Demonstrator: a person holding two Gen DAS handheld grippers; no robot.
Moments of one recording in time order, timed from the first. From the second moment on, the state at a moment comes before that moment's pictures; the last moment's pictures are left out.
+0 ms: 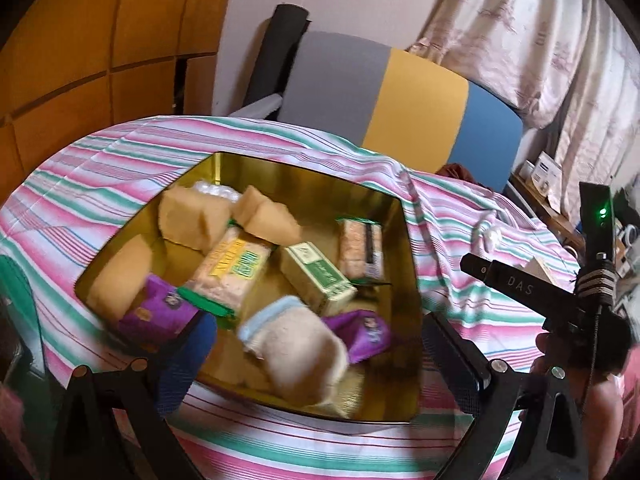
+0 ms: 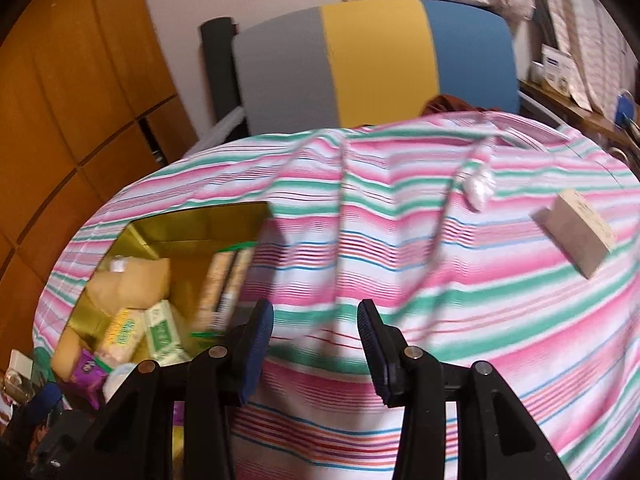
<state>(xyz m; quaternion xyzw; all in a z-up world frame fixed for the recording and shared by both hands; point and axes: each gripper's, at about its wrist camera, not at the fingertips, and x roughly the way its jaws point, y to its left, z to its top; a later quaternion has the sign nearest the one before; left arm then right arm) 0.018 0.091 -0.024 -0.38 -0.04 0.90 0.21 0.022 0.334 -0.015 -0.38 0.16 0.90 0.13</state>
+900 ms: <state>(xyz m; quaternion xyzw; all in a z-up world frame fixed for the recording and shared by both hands) 0.074 0.230 -0.032 -0.41 0.10 0.83 0.35 0.111 0.573 -0.017 -0.33 0.14 0.89 0.30</state>
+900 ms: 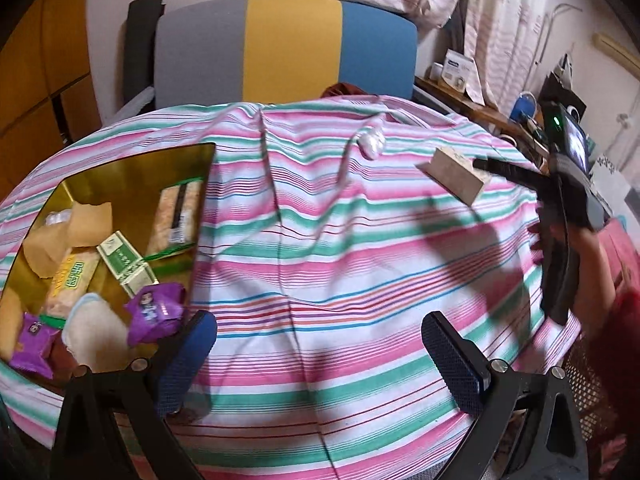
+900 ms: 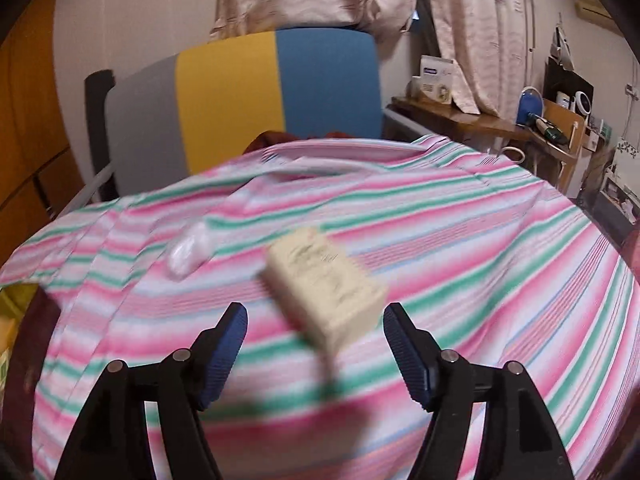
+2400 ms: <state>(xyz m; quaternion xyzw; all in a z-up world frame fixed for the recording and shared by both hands) -0.082 0.502 -0.068 -0.31 0.20 0.86 0.34 0.069 0.595 -0.076 -0.35 0.15 0.87 0.31</state>
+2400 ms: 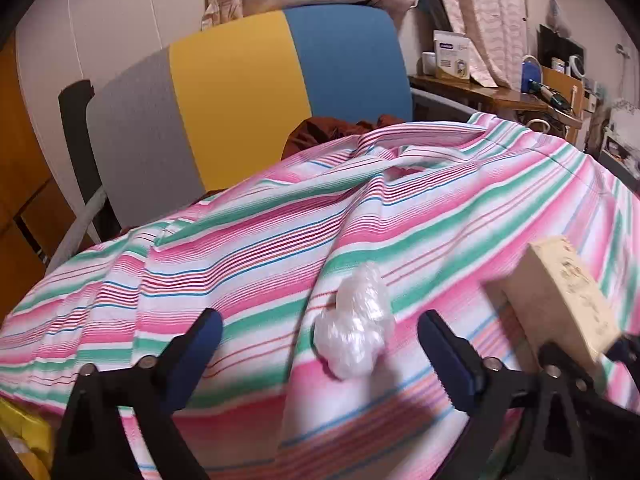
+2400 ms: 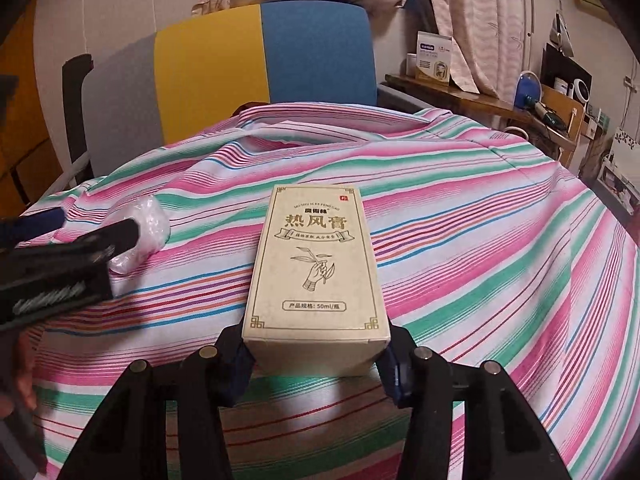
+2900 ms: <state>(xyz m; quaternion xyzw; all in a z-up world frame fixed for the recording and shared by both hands) -0.063 0.478 -0.086 -0.27 0.23 0.87 0.35 0.068 0.597 -0.080 -0.36 0.15 0.87 0.32</state>
